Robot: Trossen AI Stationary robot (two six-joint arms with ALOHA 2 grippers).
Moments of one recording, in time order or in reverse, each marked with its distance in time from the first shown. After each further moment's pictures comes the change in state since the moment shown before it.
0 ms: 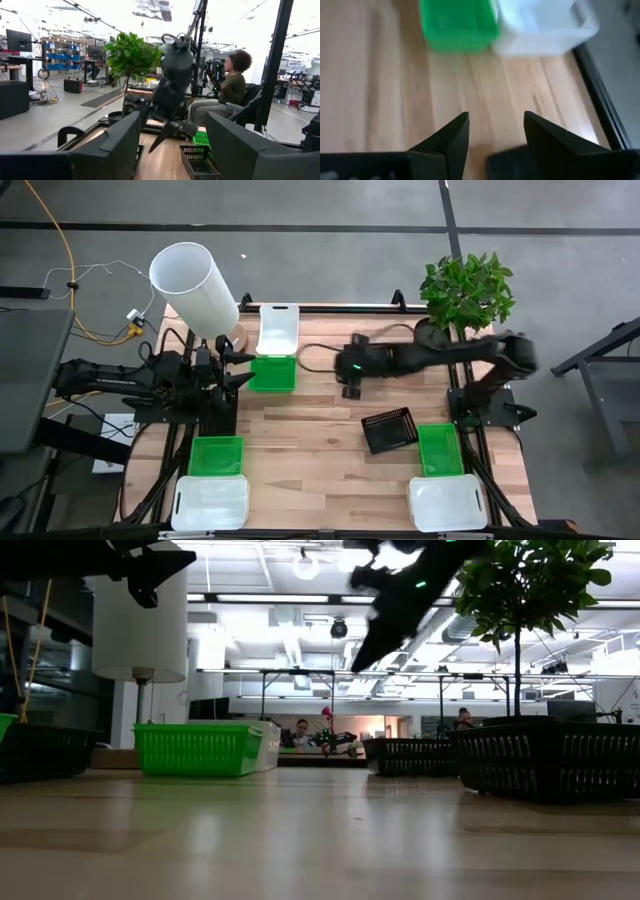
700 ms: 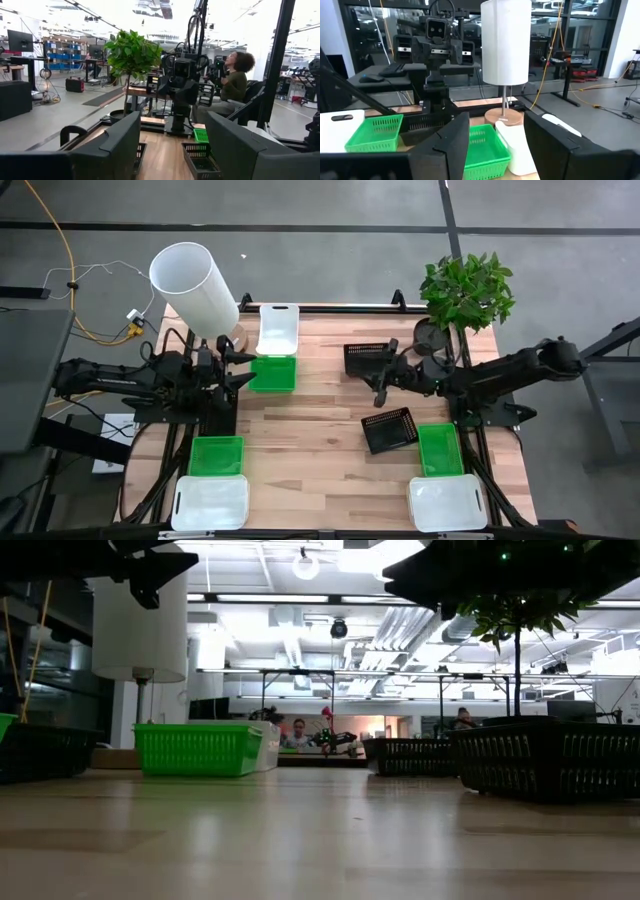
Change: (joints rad) left arm 0.000 0.021 0.000 0.008 -0.001 0.014; right arm 0.101 -0.358 -0.634 1.142 0.003 0.051
